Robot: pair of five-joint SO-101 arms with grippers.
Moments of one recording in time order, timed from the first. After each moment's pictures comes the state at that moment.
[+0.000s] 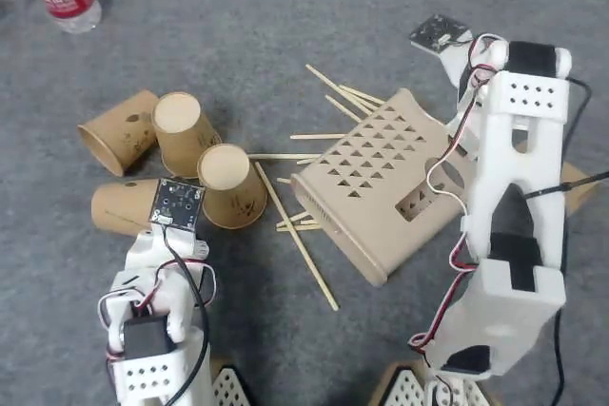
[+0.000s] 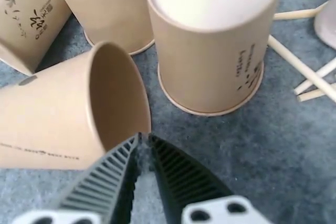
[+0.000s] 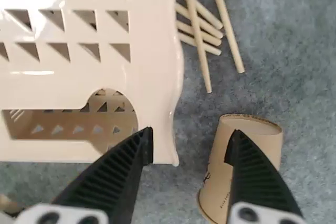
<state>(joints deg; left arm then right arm) -14.8 -103.4 96.8 62.7 -13.8 3.8 15.2 -24.6 99.0 49.0</state>
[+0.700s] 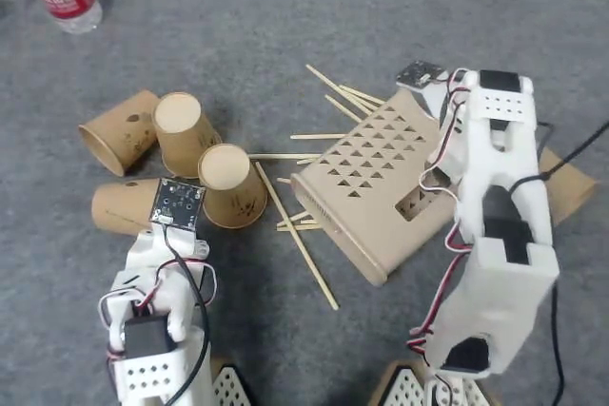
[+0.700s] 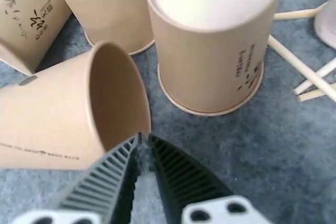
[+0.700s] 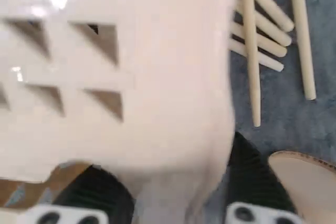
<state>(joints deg) -14.8 -103.4 96.8 62.7 -13.8 3.1 23.8 -10.1 84.9 49.4</state>
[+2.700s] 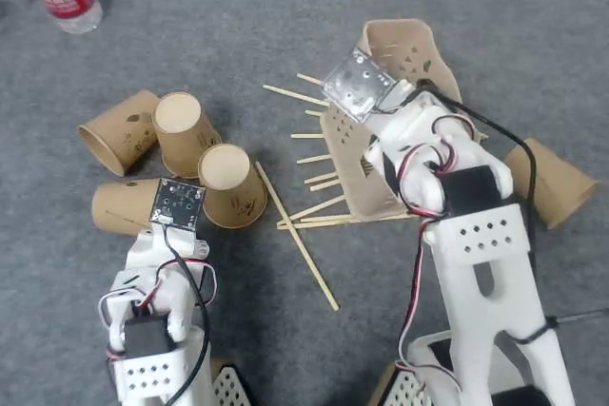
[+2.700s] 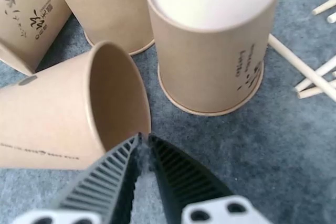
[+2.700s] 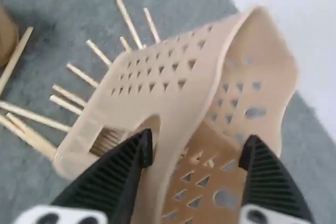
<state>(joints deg) -14.8 -103.4 96.8 62.7 -13.8 -17.4 -34.5 25.1 61.2 38.0</state>
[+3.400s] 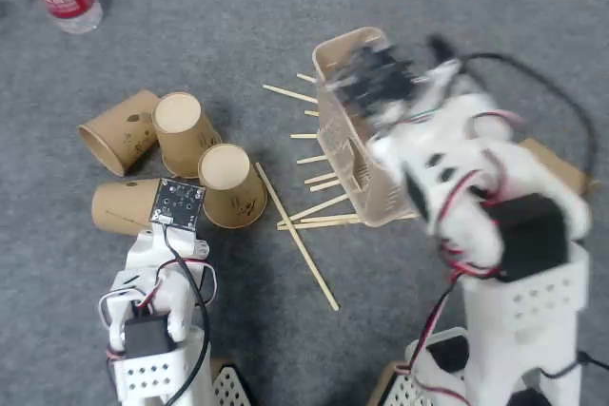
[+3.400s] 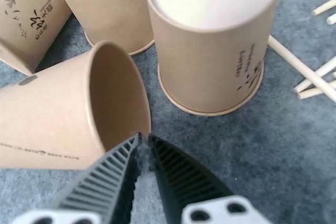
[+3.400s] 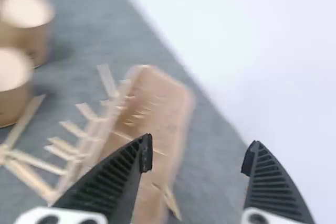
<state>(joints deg) -14.8 -103.4 96.8 62.7 -13.8 -18.8 -35.4 -8.6 80.1 36.3</state>
